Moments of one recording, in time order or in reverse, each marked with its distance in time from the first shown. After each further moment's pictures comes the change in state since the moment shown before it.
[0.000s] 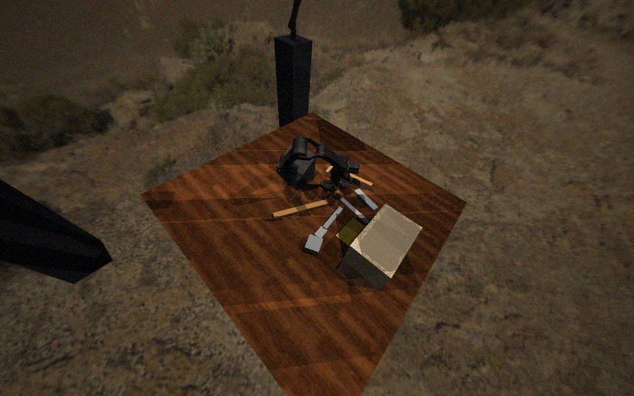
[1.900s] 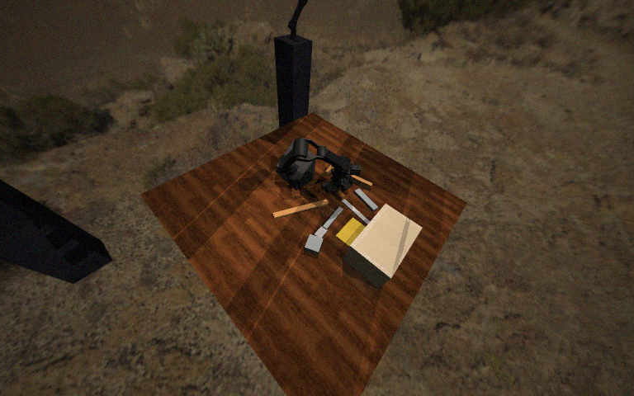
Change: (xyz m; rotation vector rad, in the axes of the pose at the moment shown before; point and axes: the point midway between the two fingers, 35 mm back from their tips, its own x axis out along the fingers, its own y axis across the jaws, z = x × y) arm 0.002 0.001 0.012 -0.004 -0.009 0.000
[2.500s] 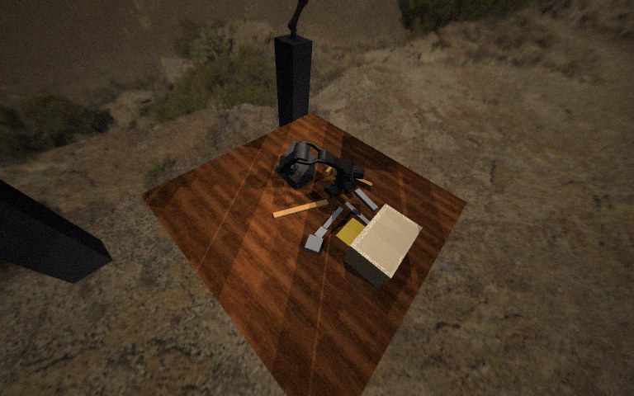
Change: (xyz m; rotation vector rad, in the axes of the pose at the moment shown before) arm 0.000 -0.001 0.026 -0.002 0.000 -0.003
